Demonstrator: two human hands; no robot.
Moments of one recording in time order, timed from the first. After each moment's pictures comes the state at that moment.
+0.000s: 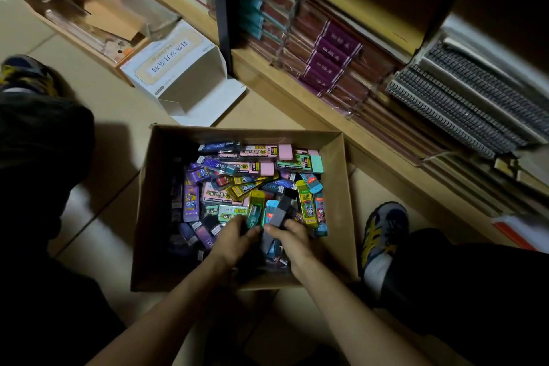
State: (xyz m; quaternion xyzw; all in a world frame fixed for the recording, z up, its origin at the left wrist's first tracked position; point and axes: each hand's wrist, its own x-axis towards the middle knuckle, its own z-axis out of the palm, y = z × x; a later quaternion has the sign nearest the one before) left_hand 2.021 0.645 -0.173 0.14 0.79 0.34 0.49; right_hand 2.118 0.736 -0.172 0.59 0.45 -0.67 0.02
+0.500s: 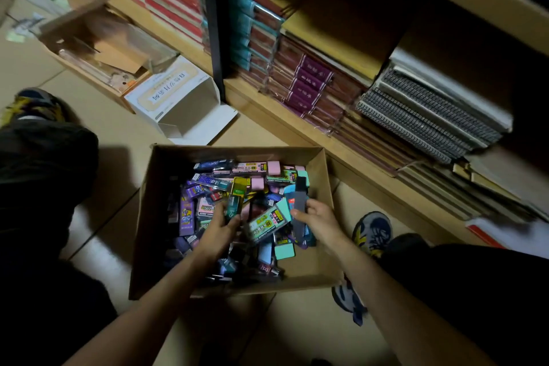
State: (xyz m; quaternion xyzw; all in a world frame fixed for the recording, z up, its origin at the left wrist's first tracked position) left_hand 1.999 0.646 -0.147 0.07 0.71 0.51 0.48; right_hand 2.129 0.811 -0.110 0.51 0.58 -0.64 0.02
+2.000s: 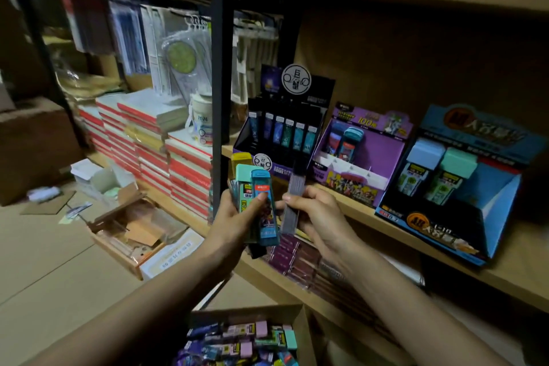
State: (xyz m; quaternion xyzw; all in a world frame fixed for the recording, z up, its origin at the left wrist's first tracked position) left_hand 1.937 0.750 0.199 0.24 0.54 0.73 0.34; right_hand 2.037 0.861 0.226 0.26 0.57 -0.74 -0.24
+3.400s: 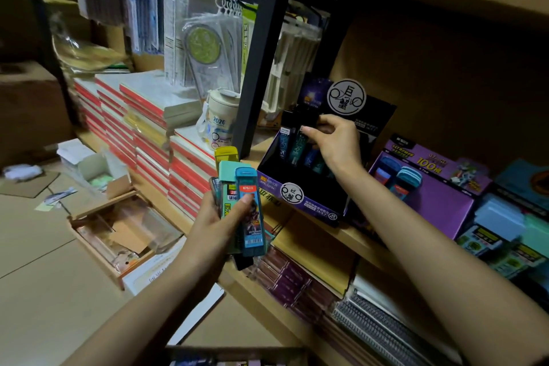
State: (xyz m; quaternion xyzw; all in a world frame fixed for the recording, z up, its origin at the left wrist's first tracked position) left_hand 1.850 0.755 0.197 0.17 0.54 0.76 0.32; right_hand 1.869 0.980 0.281 0.27 0.80 -0.38 -0.38
